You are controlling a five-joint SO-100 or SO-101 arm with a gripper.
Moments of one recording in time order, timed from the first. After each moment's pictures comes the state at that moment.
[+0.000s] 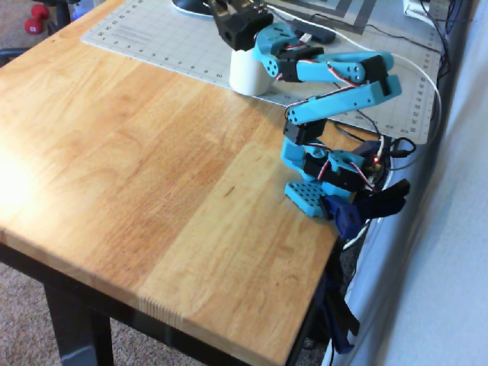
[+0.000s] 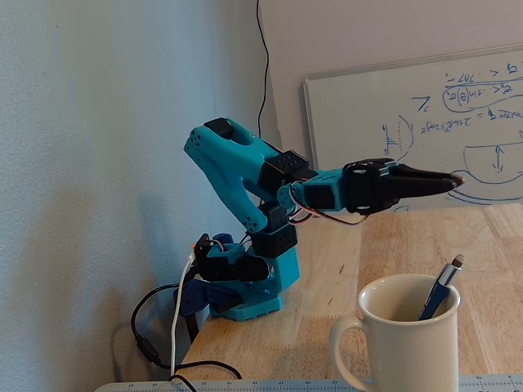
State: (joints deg) arm 28.9 136.5 167.6 -38.1 73.7
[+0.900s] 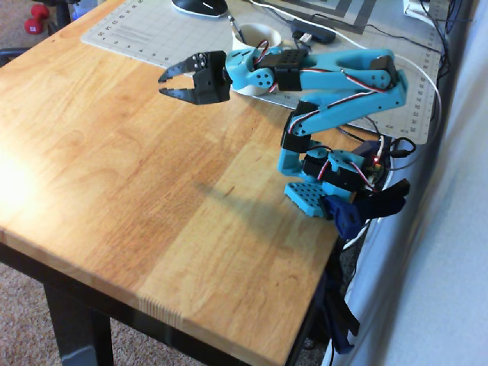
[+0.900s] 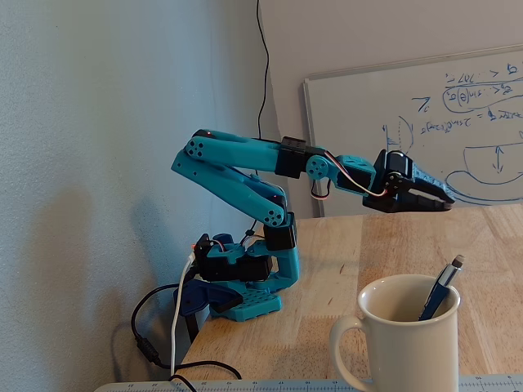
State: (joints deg) arm -3.2 145.5 163.9 7.6 17.1
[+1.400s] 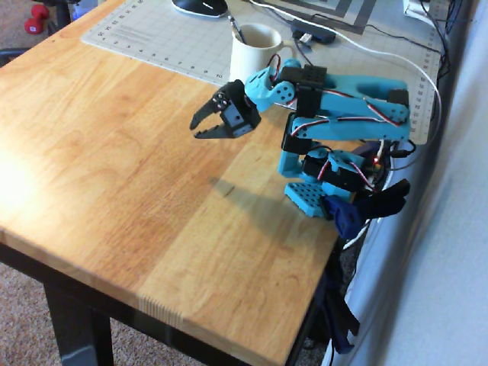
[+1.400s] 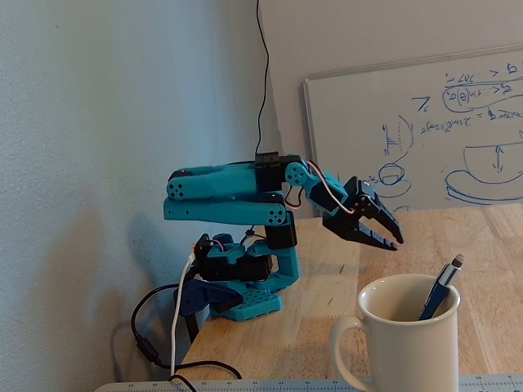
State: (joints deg) arm -7.8 171.3 176.8 36.8 6.2
